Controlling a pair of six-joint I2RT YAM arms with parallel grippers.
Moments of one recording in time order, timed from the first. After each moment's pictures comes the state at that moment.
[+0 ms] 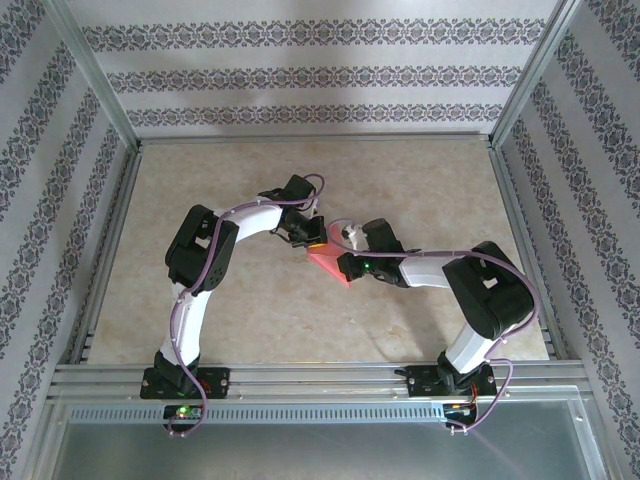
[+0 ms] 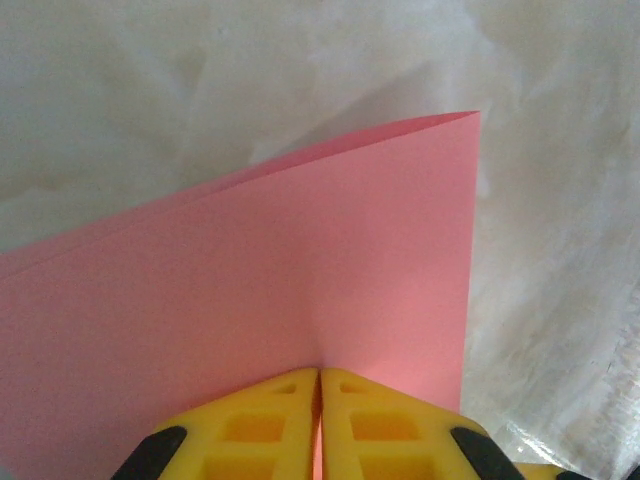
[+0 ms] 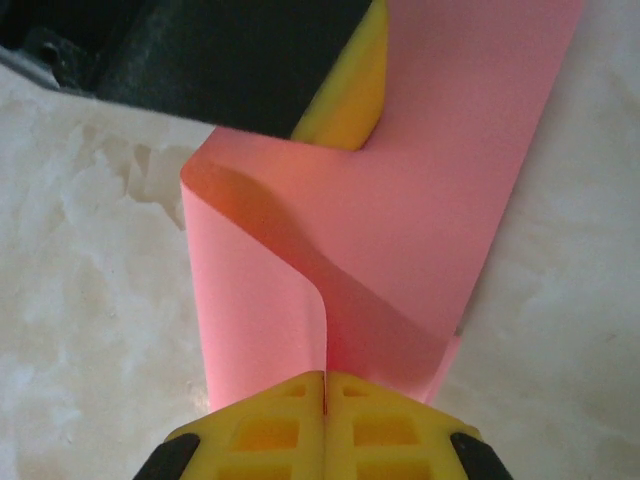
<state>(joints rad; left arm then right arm) -0.49 2.17 1.50 -0.49 0.48 -0.58 0.51 1.68 0.66 0.18 -0.36 0.21</state>
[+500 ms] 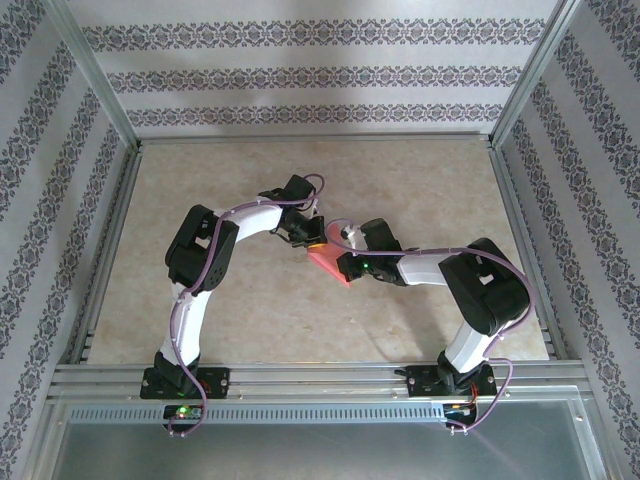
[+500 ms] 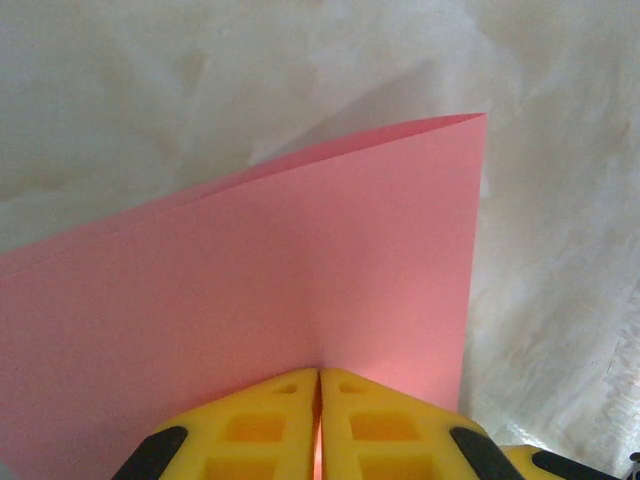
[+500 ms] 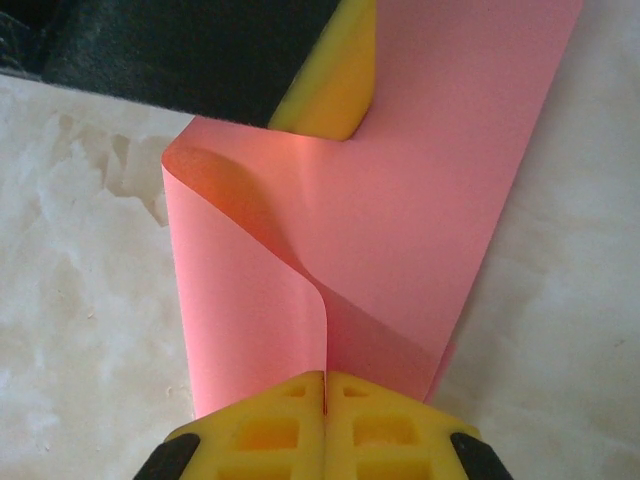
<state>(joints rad) -0.49 2.17 1.50 -0.49 0.48 -0.58 0.51 1.71 0.68 0.17 -0.36 0.20</state>
